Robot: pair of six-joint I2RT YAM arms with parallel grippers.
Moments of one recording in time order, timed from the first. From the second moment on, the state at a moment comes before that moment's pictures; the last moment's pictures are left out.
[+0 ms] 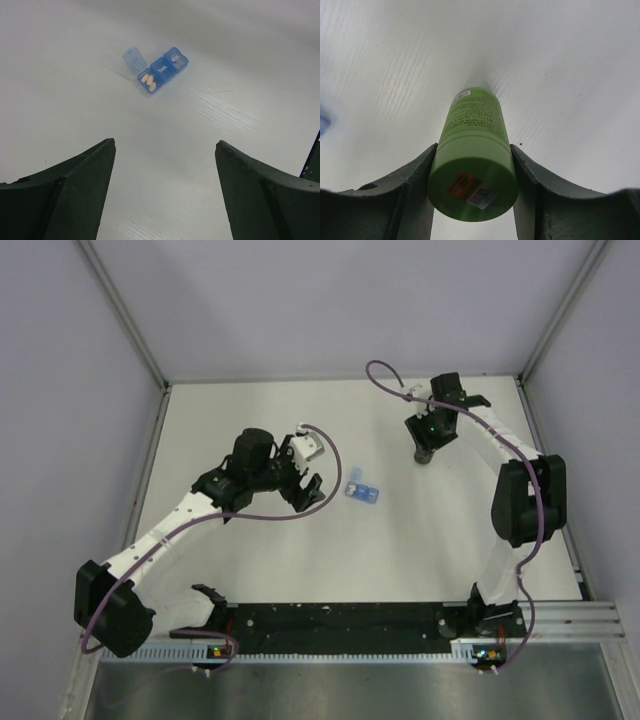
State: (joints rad) left arm -0.56 1.19 0.98 -0.34 0.43 0.26; right arm 0.20 1.82 1.50 -0.71 -0.08 -0.35
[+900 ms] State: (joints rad) left arm -0.56 1.19 0.97 -0.34 0.45 0.26; right arm 0.16 1.90 1.50 -0.67 -0.06 -0.39
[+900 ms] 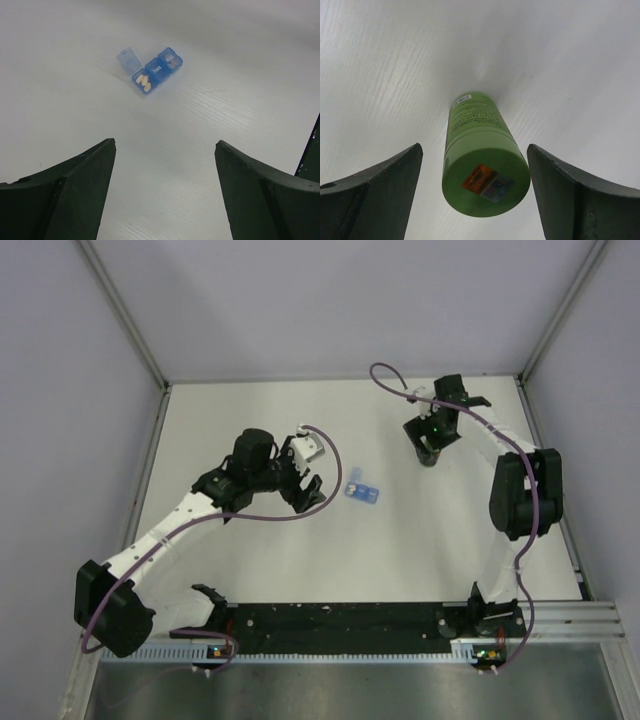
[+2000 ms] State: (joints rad) left arm -0.29 1.17 0.94 -0.24 0.23 -0.01; right arm 0.42 1.55 1.16 -0.49 -0.31 -0.45
